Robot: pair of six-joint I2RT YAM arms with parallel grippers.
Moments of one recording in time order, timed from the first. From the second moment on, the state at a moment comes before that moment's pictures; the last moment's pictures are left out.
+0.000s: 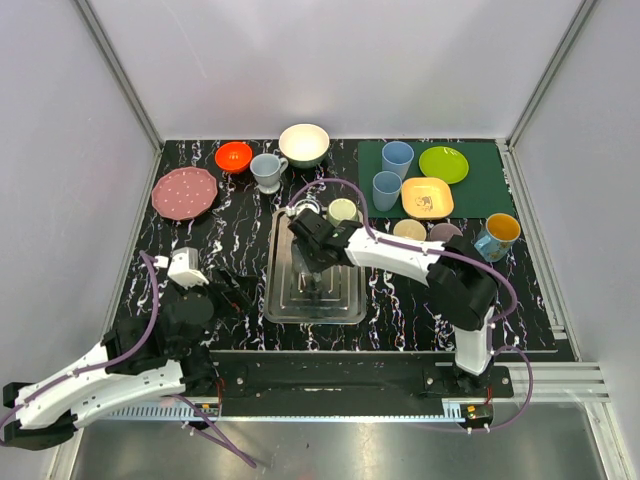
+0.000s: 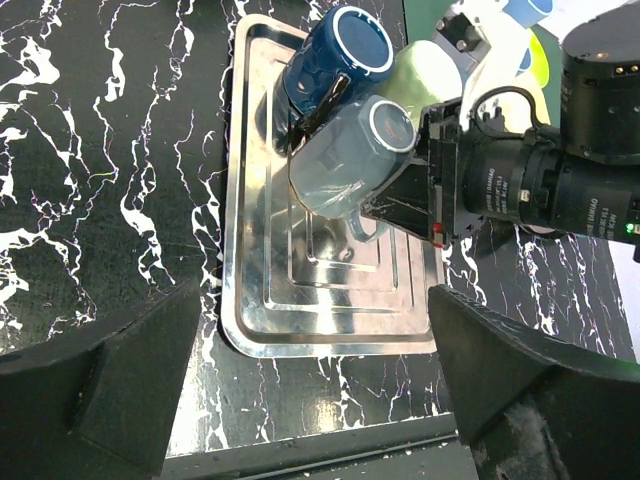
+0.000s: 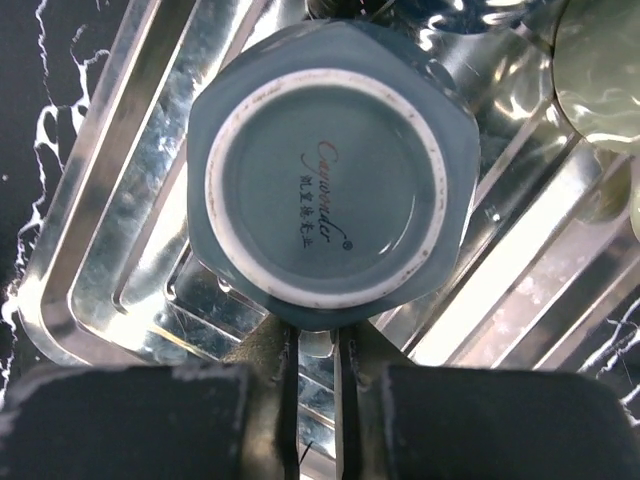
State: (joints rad) left arm -1.13 0.34 0.65 -0.84 -0.79 -0.97; right arm 0.94 1.93 1.44 -0.51 0.18 0.37
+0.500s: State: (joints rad) left arm -1.13 0.34 0.61 -0.67 -0.72 -0.95; right arm 0.89 1.23 1.03 -0.34 -0.02 0.55
